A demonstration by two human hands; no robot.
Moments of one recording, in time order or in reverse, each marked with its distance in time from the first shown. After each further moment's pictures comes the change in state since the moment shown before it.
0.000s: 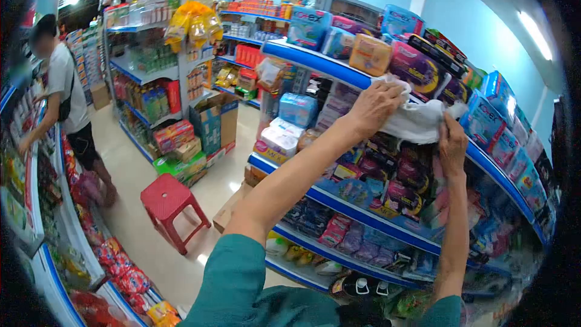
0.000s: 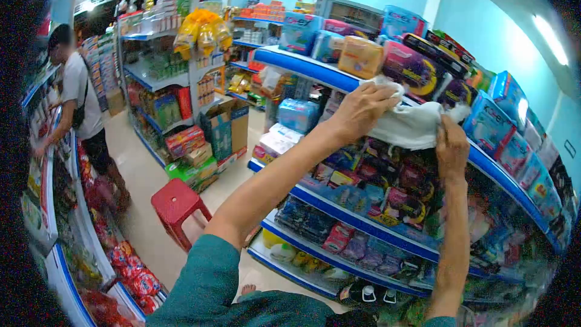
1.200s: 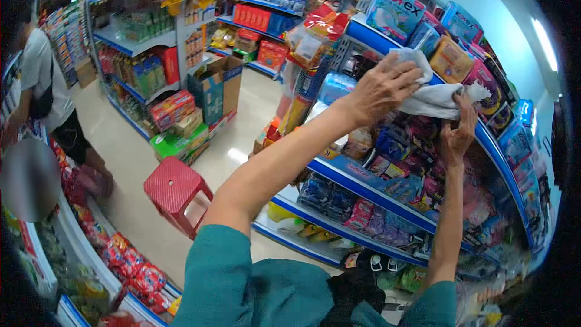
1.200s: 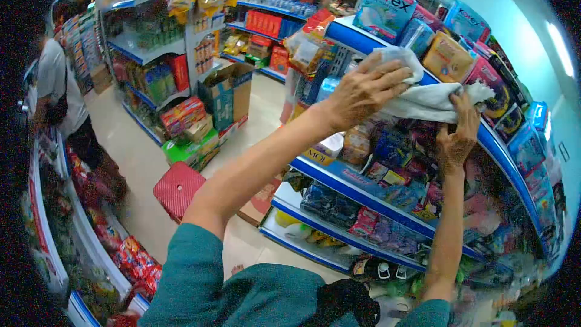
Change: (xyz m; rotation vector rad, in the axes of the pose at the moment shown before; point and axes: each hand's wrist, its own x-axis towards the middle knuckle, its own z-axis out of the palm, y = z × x) left_hand -0.095 -0.122 -0.090 0.066 0.090 0.067; right_hand 0.042 -0.145 0.102 -0.101 0.144 -0.171
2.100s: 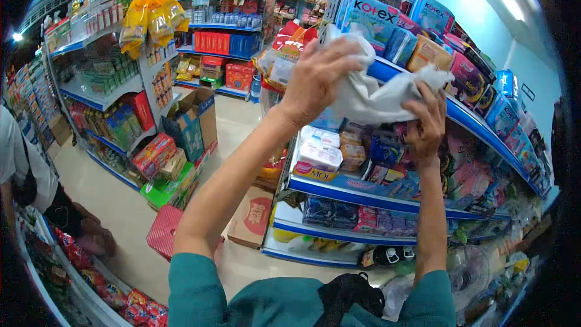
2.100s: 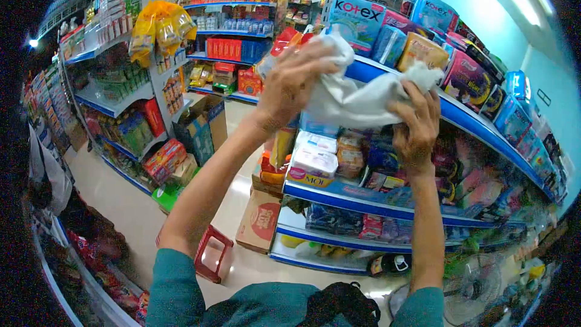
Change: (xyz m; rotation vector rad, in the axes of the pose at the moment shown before) left_hand -0.013 -0.088 -0.057 -0.336 -0.040 -0.259; right_hand 0.032 -0.090 0.016 0.065 0.071 -0.118
